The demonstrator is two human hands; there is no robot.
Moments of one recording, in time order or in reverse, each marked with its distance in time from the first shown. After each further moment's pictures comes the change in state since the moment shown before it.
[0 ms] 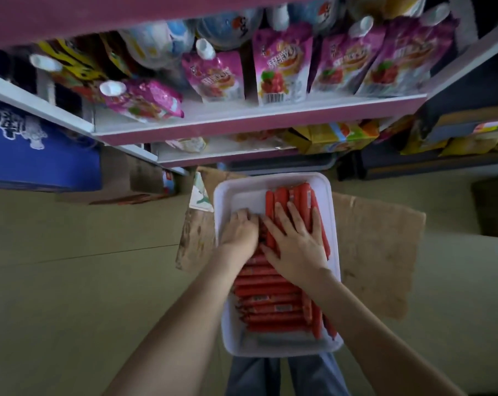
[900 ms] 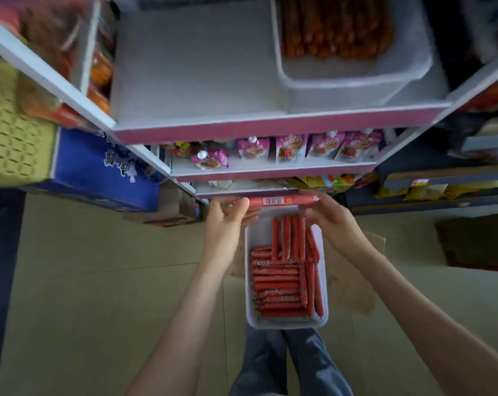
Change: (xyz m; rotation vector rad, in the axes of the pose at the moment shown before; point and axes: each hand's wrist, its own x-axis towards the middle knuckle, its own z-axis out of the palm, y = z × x) left_hand -0.207 -0.006 -0.173 -1.644 0.528 -0.030; right_hand -0.057 -0.014 -0.250 1.094 0.122 0.082
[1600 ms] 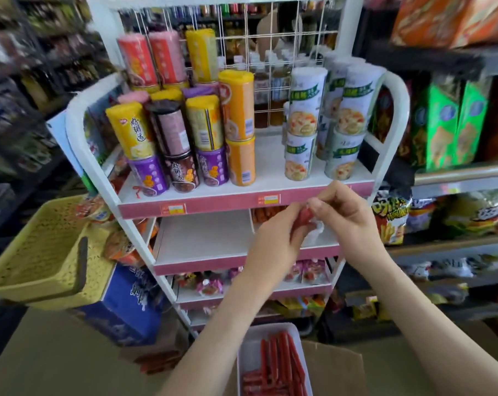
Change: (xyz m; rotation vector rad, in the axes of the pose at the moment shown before) left_hand -0.176 0.231 0.076 0.623 -0.266 1.152; right_hand -0.136 -0.299 -0.102 0.198 0.260 -0.845
